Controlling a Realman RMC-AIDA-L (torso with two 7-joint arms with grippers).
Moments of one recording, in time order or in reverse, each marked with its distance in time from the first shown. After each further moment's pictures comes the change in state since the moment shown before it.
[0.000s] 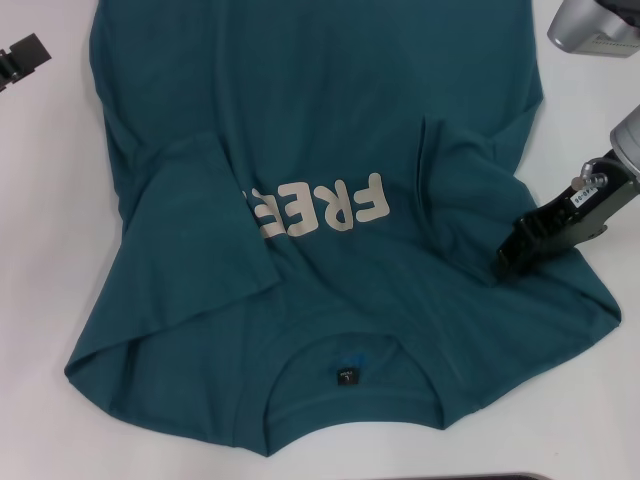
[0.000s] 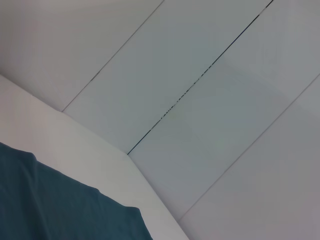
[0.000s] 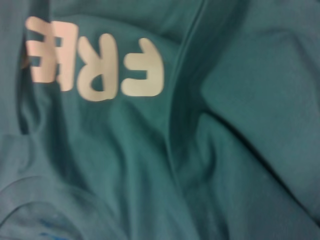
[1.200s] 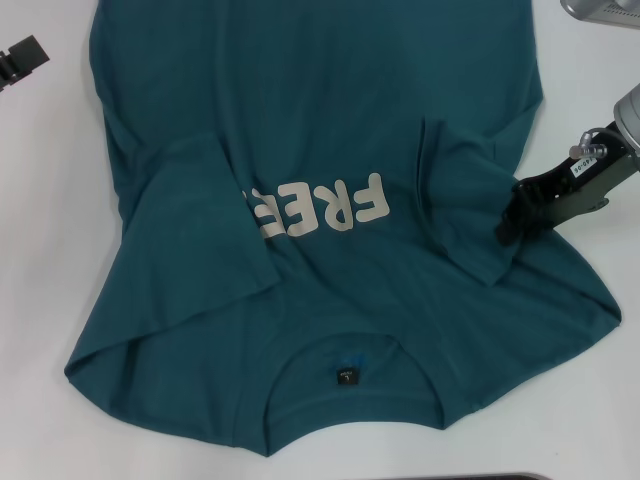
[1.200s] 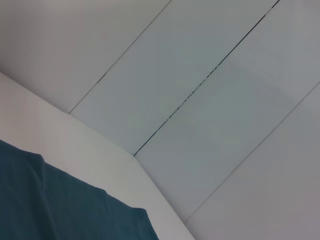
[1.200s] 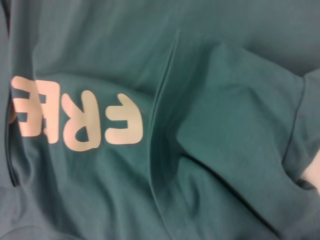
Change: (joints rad) left arm 0.003 -0.002 0.000 0.000 0.001 -0.017 0.008; right arm -0.014 0.006 0.007 -0.075 0.007 0.031 0.085
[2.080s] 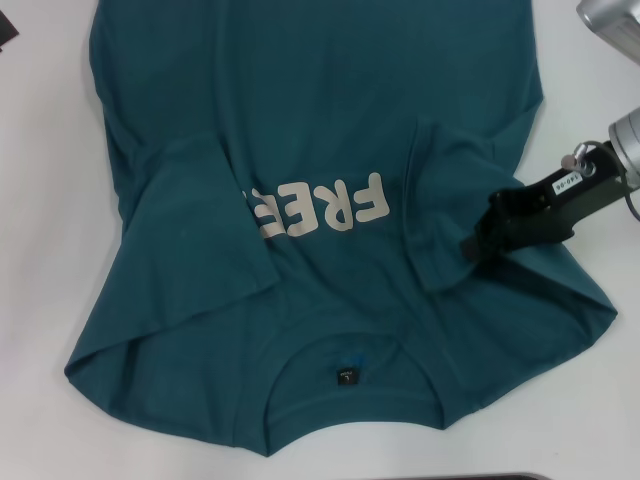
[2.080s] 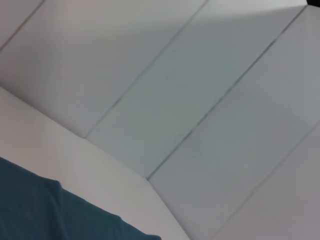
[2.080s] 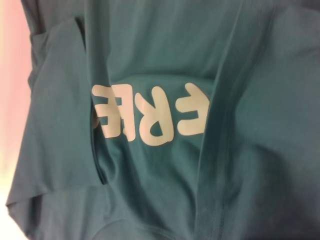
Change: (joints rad) left arm 0.008 0.005 0.000 0.000 -0.059 -0.051 -0.007; right arm -0.066 -0.002 0.073 0.065 0.189 -0.030 -0.001
